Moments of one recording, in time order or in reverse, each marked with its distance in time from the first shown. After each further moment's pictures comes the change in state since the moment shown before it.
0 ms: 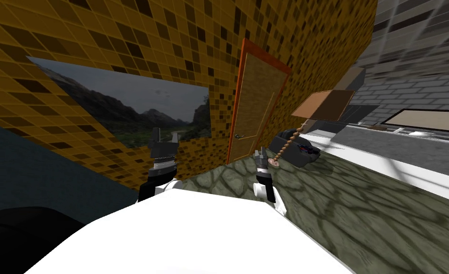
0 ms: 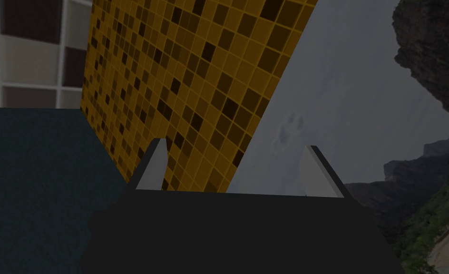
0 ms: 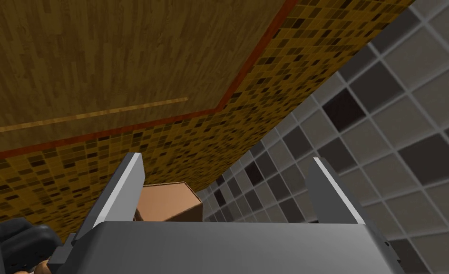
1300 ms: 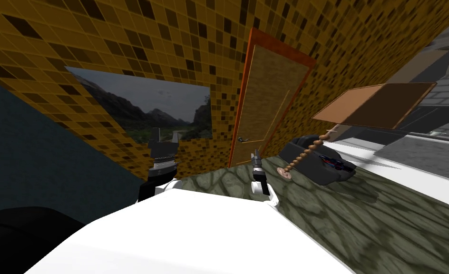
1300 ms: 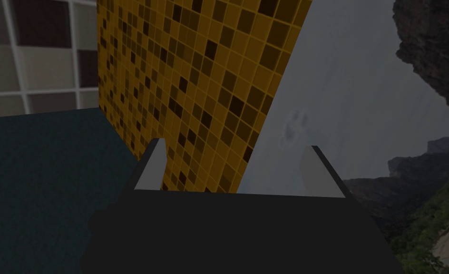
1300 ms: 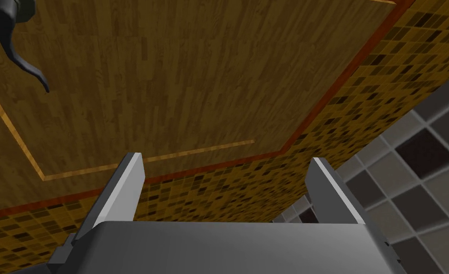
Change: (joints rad) arm -0.149 -0.041 0.002 0.328 -0.007 -0.017 -0.009
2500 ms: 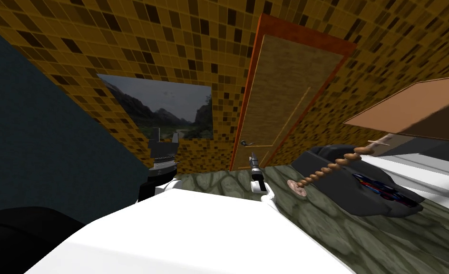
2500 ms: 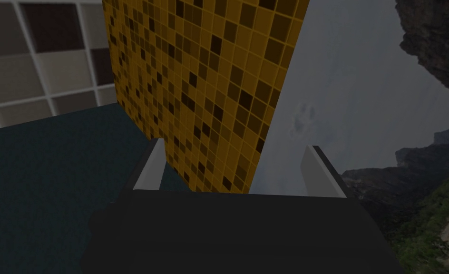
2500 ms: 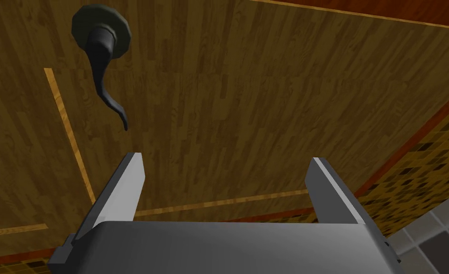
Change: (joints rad) arm -0.151 -0.037 0.002 0.344 -0.007 -0.029 -0.009
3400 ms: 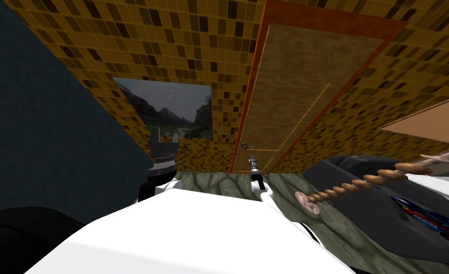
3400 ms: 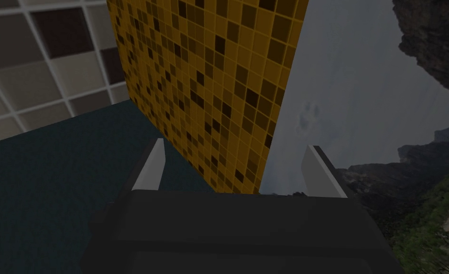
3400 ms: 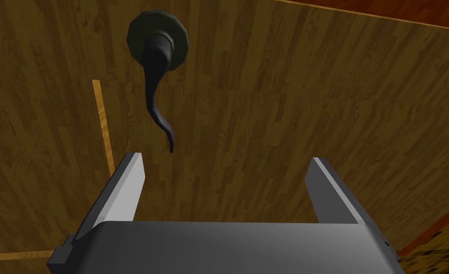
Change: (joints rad) arm -0.108 -0.023 0.002 0.245 -0.005 -0.017 -0.005
